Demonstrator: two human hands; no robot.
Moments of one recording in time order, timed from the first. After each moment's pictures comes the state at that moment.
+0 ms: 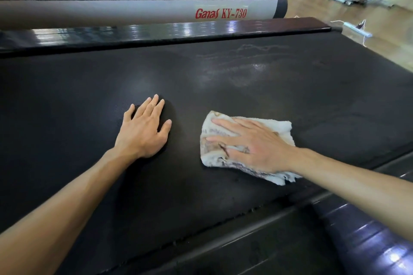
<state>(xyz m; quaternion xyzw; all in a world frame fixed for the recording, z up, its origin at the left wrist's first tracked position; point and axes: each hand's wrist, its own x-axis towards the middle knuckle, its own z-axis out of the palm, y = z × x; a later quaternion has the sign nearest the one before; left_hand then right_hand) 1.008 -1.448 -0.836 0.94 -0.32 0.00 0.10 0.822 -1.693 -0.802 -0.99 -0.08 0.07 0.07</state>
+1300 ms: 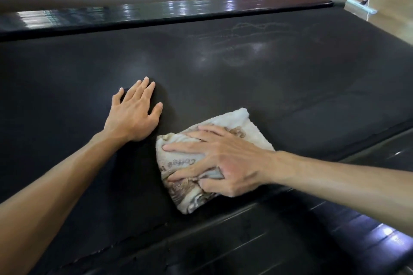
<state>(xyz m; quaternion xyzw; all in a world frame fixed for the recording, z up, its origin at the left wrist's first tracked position) 1.008 -1.453 -0.836 0.94 -0.33 0.00 0.10 0.799 -1.627 -0.794 -0.95 -0.27 0.04 0.13</state>
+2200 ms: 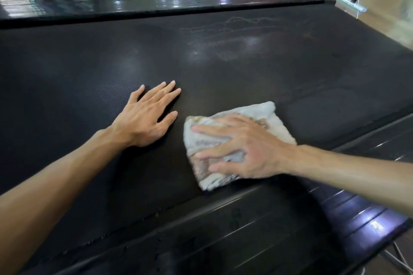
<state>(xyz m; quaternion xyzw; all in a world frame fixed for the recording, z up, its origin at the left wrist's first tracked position) 0.977 -1.464 -0.832 0.86 -0.50 -0.02 0.12 0.772 -1.667 -0.809 -0.97 -0.17 -0.07 0.16</state>
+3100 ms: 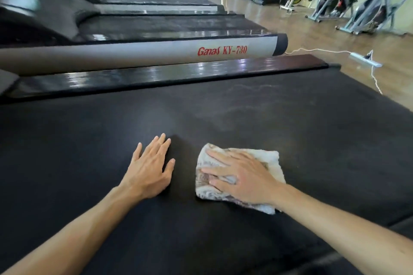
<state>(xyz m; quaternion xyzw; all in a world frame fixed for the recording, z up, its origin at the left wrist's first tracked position) 0.991 -1.520 -0.811 0.94 -0.31 -0.03 0.13 0.852 -1.761 -0.797 -0.99 -0.06 0.03 0.13</state>
